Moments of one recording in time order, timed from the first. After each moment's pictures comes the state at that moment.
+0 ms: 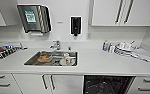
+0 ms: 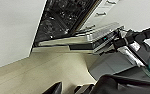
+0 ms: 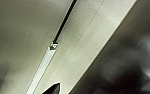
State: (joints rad) left arm 0.79 1.96 -1.00 0.21 0.29 -0.10; right arm -1.07 2.34 -1.90 -0.21 -0.04 1.21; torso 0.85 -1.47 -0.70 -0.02
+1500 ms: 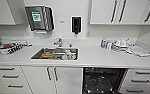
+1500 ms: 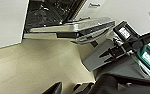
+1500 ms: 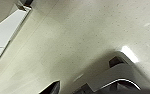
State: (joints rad) left arm 0.81 1.98 -1.03 0.21 0.29 -0.10; right arm -1.14 2.46 -2.00 -0.31 -0.16 1.12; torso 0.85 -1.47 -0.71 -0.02
